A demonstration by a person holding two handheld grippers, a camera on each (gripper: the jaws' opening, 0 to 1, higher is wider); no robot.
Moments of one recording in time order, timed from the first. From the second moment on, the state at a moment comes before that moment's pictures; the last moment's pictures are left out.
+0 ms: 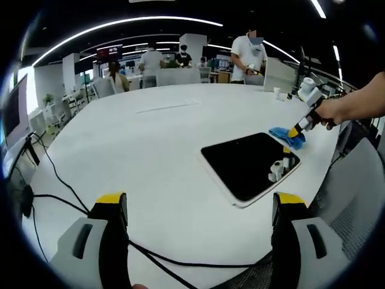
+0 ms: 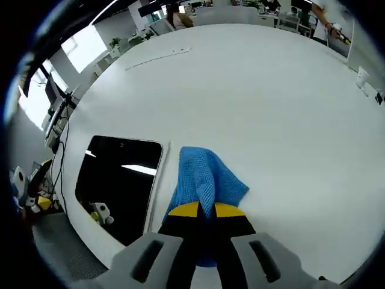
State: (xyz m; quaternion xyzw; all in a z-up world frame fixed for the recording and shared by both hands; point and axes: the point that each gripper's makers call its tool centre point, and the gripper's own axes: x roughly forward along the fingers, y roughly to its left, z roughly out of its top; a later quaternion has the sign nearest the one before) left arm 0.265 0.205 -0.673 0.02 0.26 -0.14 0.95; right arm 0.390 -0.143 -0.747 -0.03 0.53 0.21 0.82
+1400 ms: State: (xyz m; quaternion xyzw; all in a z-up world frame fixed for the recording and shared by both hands) left arm 0.265 0.245 -0.635 0.00 0.23 -0.14 0.96; right arm 0.330 -0.232 -0.683 -0.04 0.33 0.30 0.90
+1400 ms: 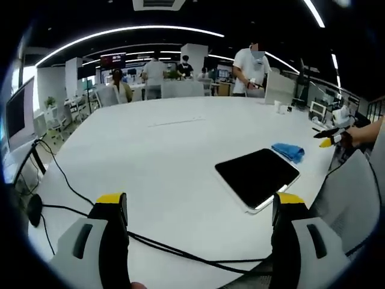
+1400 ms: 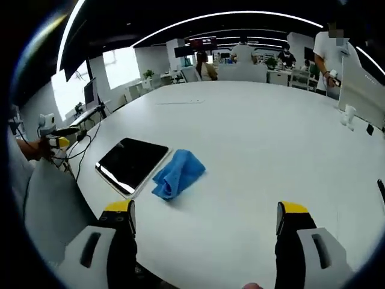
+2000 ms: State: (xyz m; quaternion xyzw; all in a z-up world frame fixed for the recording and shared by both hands) left arm 0.262 0.243 -0.630 0.02 0.23 -0.15 0.96; right arm 0.329 -0.230 -0.699 -0.03 0.34 0.28 0.90
